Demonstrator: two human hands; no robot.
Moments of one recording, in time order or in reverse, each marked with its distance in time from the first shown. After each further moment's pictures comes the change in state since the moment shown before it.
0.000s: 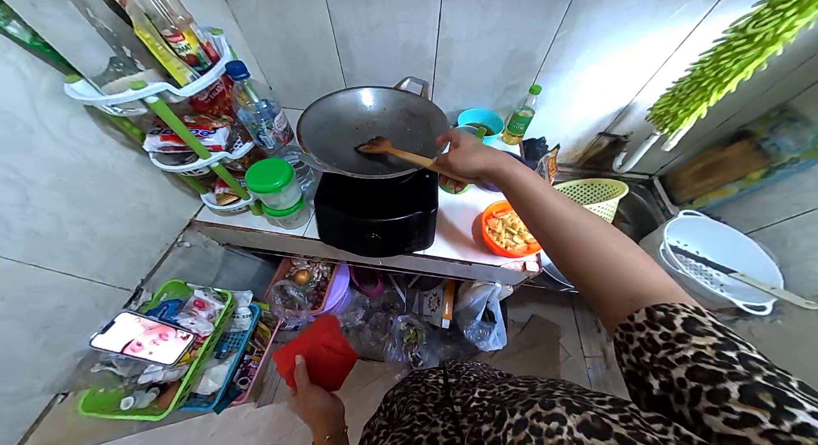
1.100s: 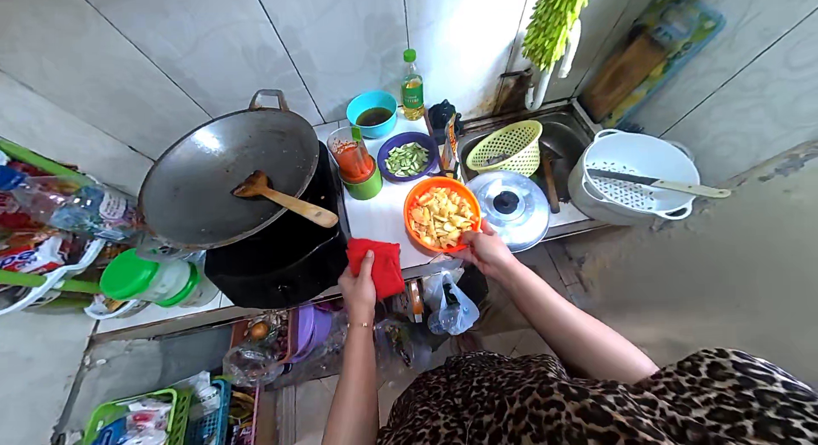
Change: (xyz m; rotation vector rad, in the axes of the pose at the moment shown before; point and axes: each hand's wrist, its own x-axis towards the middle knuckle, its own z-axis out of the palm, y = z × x) left_hand -0.104 -0.027 0.256 0.515 -0.857 0.068; right_hand -0.109 0.248 -0.019 1.275 0.514 0.368
